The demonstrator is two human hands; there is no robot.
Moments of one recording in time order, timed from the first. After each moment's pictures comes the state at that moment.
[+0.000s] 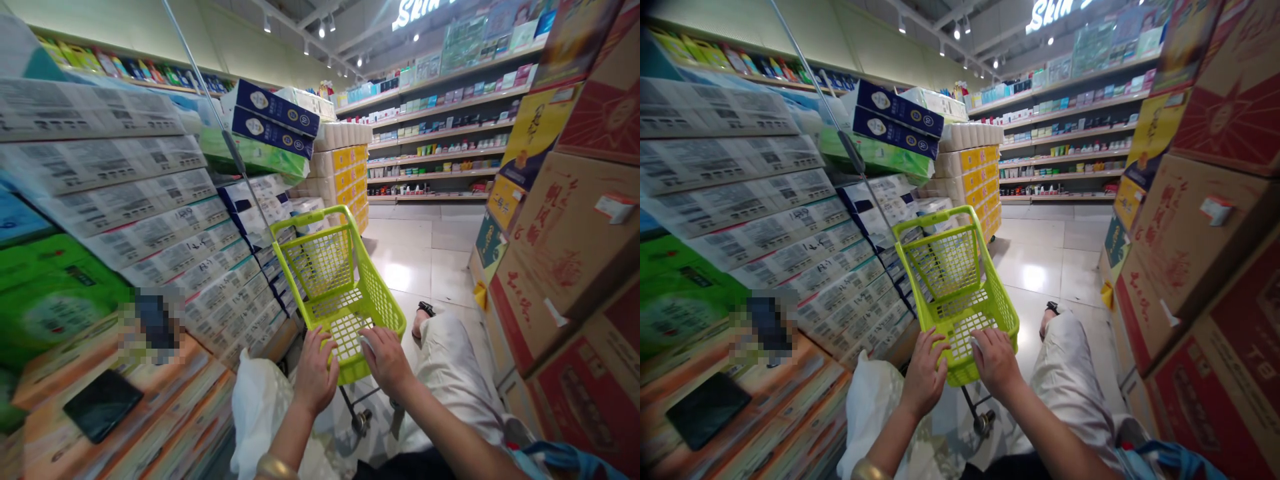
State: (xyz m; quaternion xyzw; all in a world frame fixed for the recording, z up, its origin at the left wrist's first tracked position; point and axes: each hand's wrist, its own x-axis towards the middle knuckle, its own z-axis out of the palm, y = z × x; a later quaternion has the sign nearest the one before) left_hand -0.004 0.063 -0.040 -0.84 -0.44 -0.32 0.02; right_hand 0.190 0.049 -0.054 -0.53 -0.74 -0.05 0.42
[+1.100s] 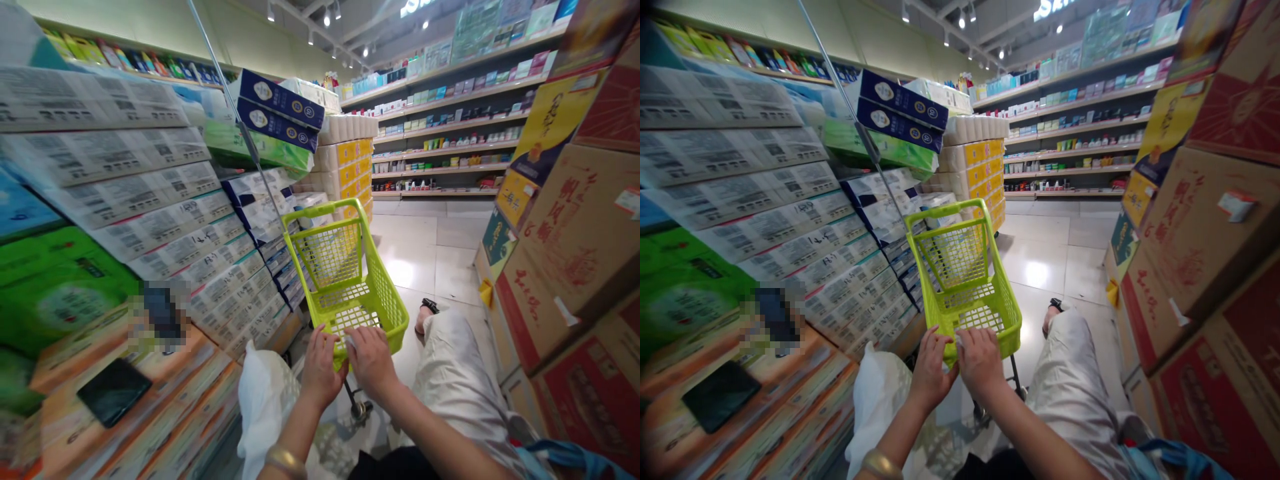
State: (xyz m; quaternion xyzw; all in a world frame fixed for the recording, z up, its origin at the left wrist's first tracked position) left_hand 0.001 0.061 -0.060 -0.83 -0.45 -0.33 0.04; right_hand 0.148 0.050 -0.052 -0.55 -0.72 -0.07 0.42
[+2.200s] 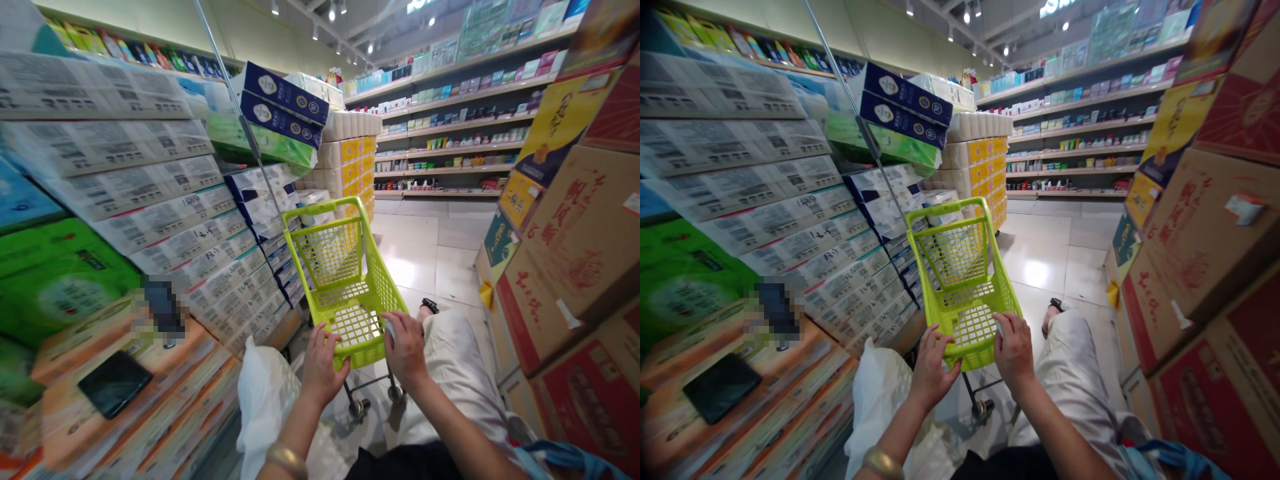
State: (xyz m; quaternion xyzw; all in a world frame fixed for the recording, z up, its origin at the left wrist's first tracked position) left_hand 0.003 0.057 -0.057 -0.81 -0.47 -0.34 0.03; right_hand 0.207 0.054 -0.057 -0.57 -0.64 -0.11 0.50
